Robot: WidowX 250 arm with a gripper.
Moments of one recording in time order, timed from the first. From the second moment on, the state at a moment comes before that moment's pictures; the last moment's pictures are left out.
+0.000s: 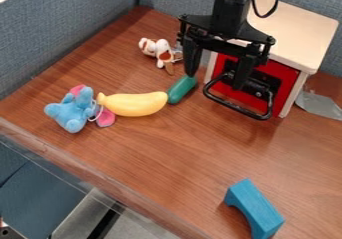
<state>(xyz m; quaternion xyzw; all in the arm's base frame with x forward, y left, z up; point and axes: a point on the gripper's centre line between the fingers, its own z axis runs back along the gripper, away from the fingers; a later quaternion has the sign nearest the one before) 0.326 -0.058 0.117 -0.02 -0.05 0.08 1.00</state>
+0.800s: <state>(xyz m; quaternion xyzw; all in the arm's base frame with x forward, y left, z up) 0.328 -0.103 0.070 -0.08 -0.10 0.19 0.97</state>
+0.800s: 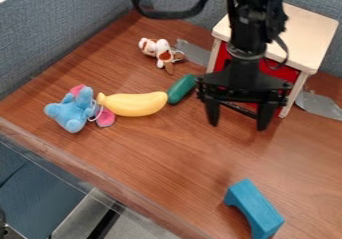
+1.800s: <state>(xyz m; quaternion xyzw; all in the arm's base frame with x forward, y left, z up) 0.347 -0.085 0.091 -0.08 -0.32 0.38 0.86</state>
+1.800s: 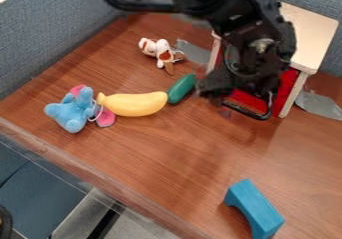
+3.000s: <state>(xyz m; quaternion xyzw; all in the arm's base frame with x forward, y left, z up) 0.370 -0.066 0.028 -0.06 -0.28 0.46 0.84</state>
